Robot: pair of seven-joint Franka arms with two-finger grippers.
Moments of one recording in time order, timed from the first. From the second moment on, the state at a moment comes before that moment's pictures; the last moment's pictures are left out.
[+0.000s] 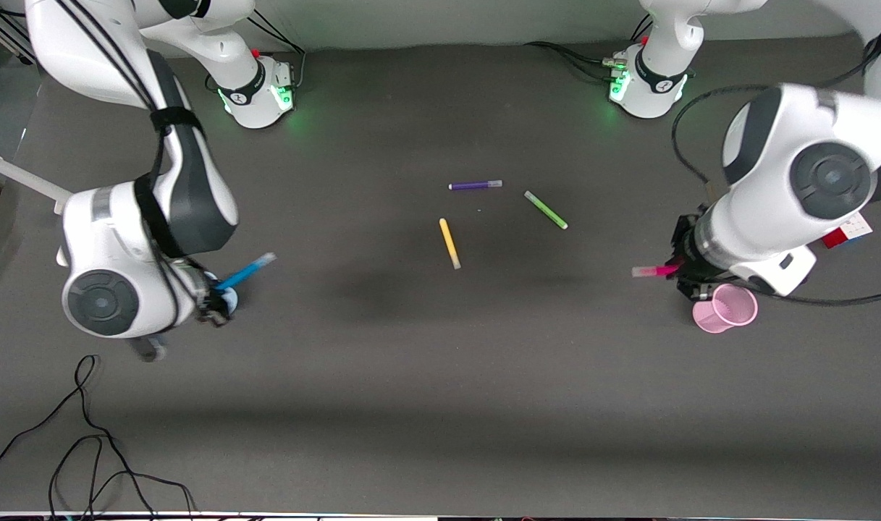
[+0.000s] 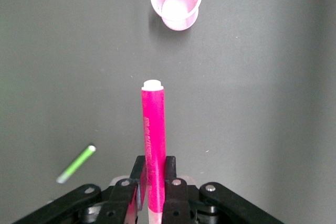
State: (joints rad) left arm -0.05 0.24 -0.23 -1.56 0.06 1.70 -1.79; right arm 0.25 0.57 -0.07 -1.25 -0.19 1.43 1.19
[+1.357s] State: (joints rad) left arm 0.25 0.36 -0.21 -1.54 0.07 1.43 -0.09; right arm 0.22 0.61 -0.13 -1.53 -0.54 1.72 1.35
